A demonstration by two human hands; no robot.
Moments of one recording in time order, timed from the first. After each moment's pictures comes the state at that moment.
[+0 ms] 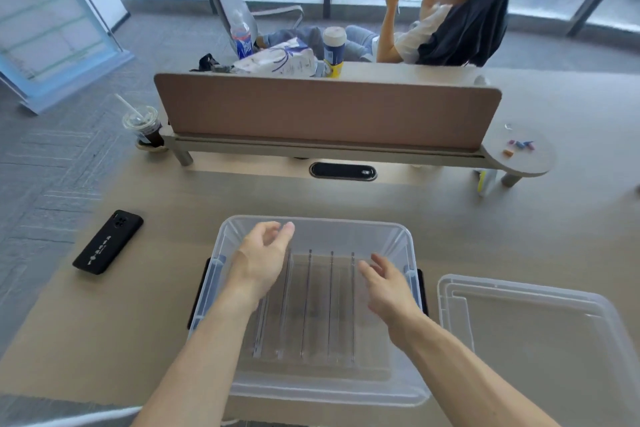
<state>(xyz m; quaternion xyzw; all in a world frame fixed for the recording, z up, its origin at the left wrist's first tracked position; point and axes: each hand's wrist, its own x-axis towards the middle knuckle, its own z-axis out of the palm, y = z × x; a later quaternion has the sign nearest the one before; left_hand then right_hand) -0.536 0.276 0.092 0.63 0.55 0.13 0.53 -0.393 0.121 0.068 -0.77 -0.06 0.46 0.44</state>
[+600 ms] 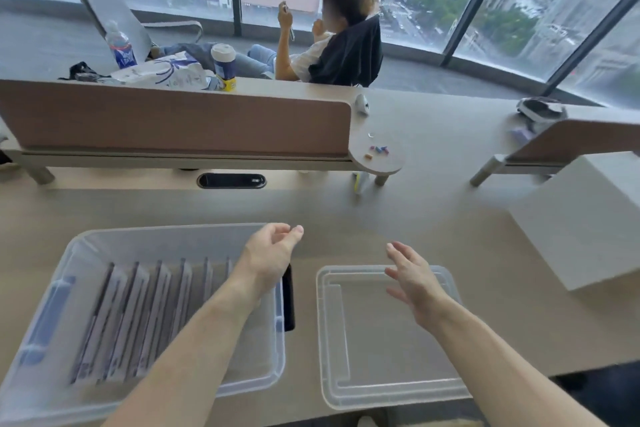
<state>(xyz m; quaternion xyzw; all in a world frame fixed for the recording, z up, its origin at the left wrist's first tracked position) -0.376 0.125 0.121 0.64 0.44 0.08 0.63 -0.235 -0.067 0.133 -0.79 0.04 0.34 0.51</state>
